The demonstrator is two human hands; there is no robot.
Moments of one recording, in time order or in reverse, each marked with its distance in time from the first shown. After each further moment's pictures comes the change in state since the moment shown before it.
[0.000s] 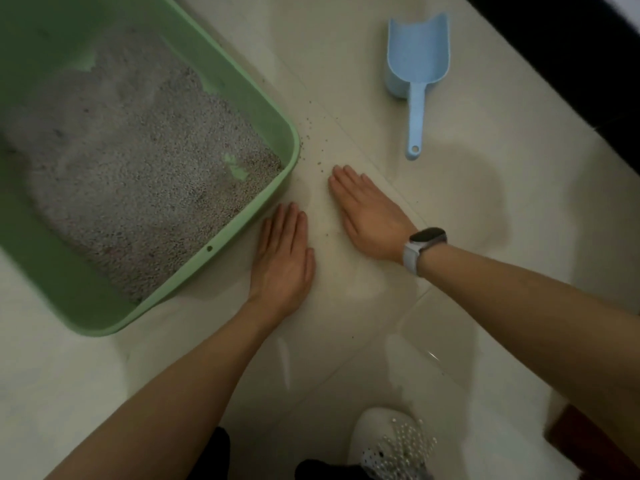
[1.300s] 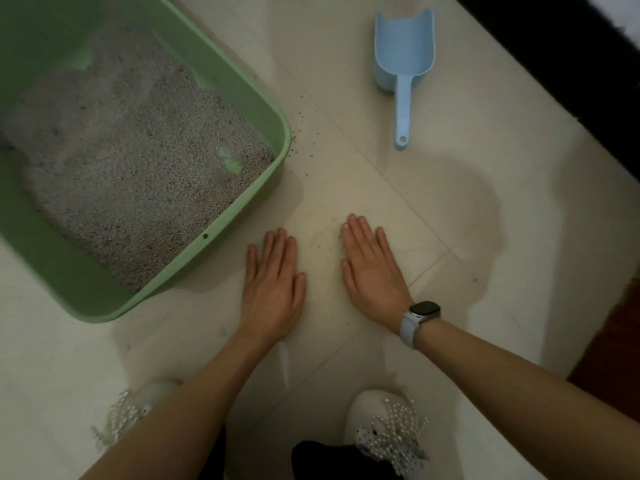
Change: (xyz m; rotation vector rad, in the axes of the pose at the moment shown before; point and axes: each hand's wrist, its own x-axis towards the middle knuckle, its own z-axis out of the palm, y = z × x) left_hand -0.054 0.008 -0.017 -0.073 0.013 -0.030; right_hand -0.082 -0.054 0.027 0.014 0.170 0.247
